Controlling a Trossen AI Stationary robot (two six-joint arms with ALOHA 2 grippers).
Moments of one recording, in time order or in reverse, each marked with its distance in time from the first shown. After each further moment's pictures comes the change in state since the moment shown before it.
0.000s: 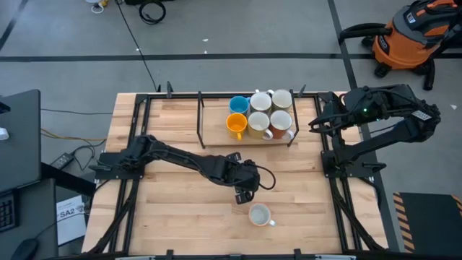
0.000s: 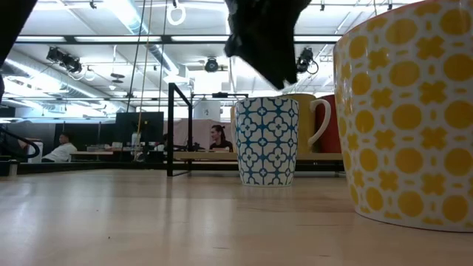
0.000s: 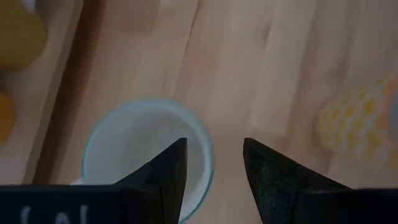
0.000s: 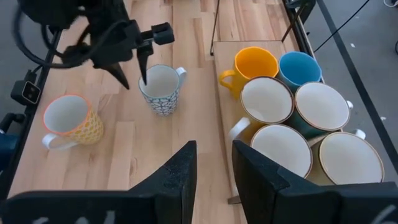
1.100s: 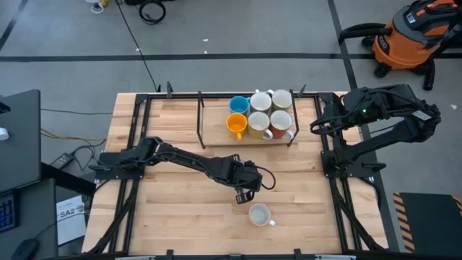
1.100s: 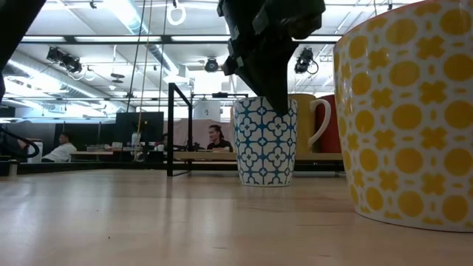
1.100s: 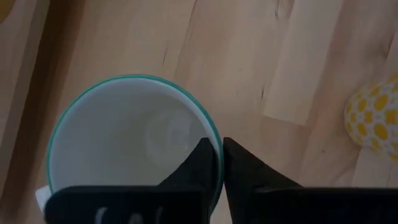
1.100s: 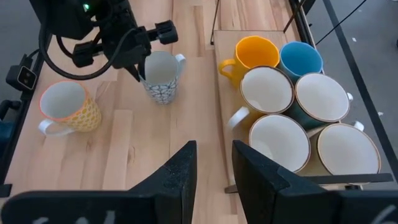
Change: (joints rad) left arm 0.016 0.069 0.011 -0.044 0.027 -0.041; right arm 0.000 -0.002 0.000 -0.041 -0.001 -0.018
